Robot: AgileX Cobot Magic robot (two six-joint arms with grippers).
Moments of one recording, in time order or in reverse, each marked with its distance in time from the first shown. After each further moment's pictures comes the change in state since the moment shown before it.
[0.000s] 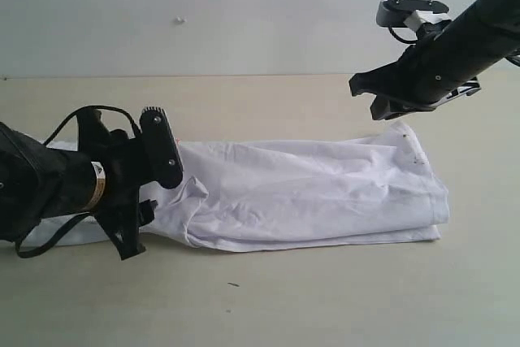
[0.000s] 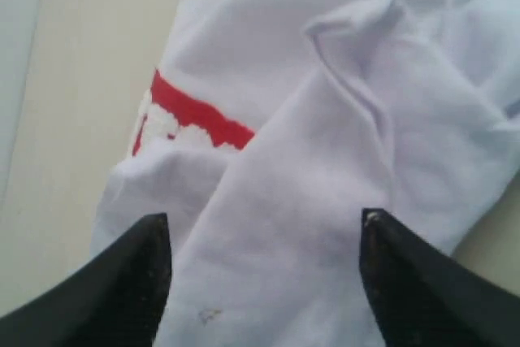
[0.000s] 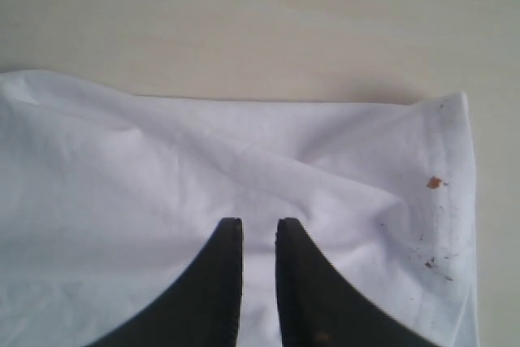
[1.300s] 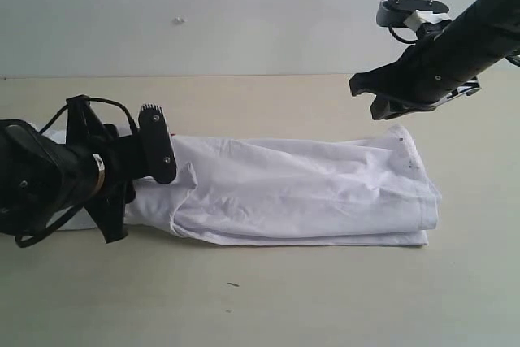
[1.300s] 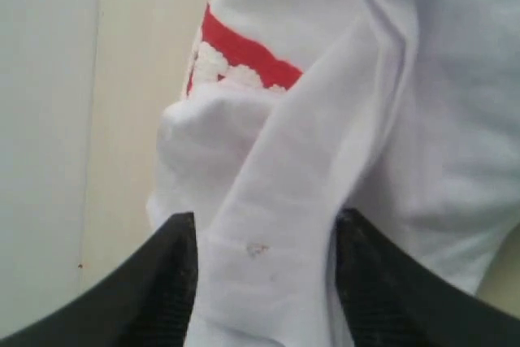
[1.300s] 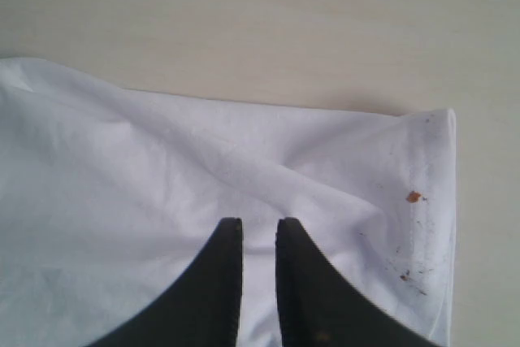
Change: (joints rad) left arm -0.002 0.061 -0.038 -0.006 0.202 0.088; right arm 0.000 0.000 0.000 0.000 -0.002 0.000
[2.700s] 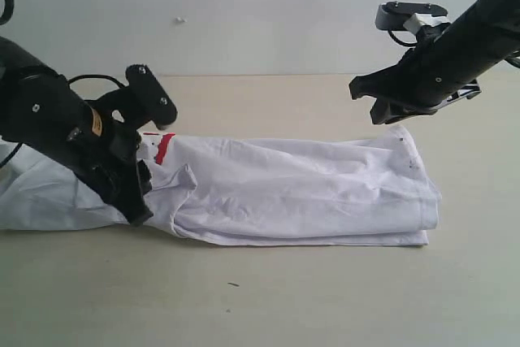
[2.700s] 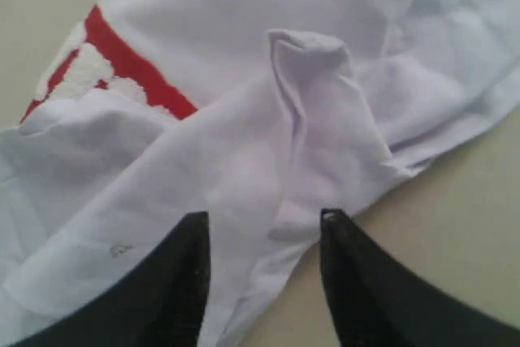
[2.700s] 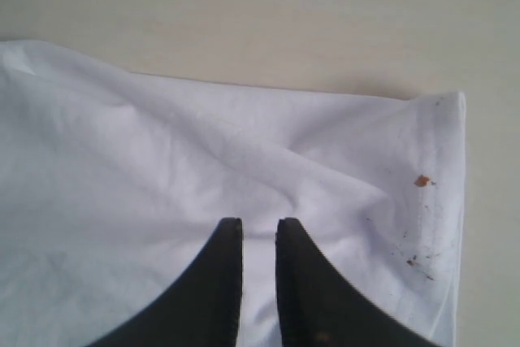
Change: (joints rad) left arm 0.099 -0.063 -0.214 -1.525 -0.015 1.222; right arm 0.000 0.000 0.000 0.000 0.029 0.000
